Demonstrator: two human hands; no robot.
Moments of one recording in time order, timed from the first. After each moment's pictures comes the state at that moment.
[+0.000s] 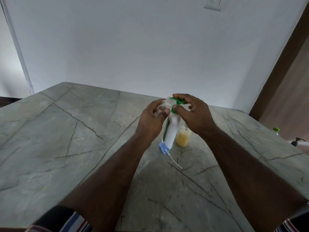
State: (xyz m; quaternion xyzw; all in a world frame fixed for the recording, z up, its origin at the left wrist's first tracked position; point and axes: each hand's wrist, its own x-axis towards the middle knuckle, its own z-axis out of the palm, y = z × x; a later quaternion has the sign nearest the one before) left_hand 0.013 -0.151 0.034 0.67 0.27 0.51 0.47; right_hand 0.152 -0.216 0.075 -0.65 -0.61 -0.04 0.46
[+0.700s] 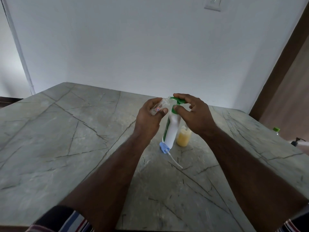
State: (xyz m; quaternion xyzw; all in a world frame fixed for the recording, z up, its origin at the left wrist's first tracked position) left_hand 0.010 -0.142 0.031 0.65 0.28 0.55 0.45; right_hand 0.148 -0.220 0.077 -0.65 -0.60 -0.04 0.46
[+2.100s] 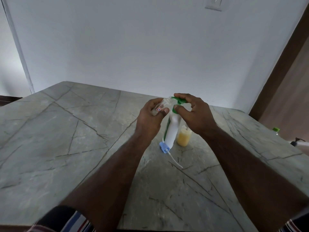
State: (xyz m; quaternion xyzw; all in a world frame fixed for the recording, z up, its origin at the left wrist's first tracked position) left_hand 0.011 -0.146 0.031 0.64 0.28 0.55 0.46; right_hand 0.148 -0.220 0.077 -0.66 -0.61 -0.06 0.44
